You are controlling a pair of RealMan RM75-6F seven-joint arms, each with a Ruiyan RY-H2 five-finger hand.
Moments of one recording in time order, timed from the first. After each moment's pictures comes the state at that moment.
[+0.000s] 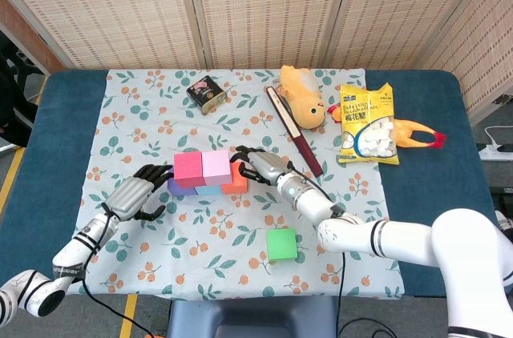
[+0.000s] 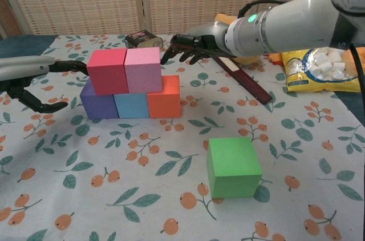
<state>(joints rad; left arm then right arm) -0.67 -1.29 -0.03 -1.43 1.45 0.90 -0.16 1.26 -1.47 0.16 -1.43 -0.51 0.53 -0.01</state>
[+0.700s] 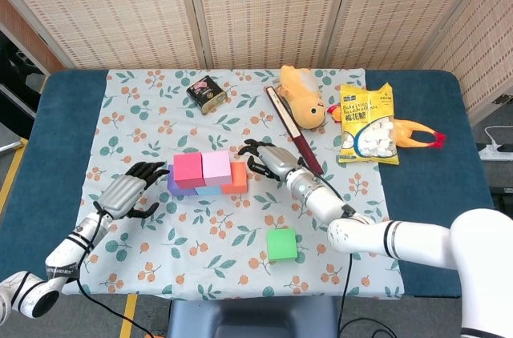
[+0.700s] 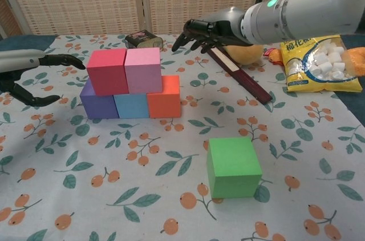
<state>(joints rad) -0.65 -1.27 -0.04 -1.42 1.44 0.91 -0.19 1.23 -1.39 0.17 -1.51 -0.51 0.58 -0.01</state>
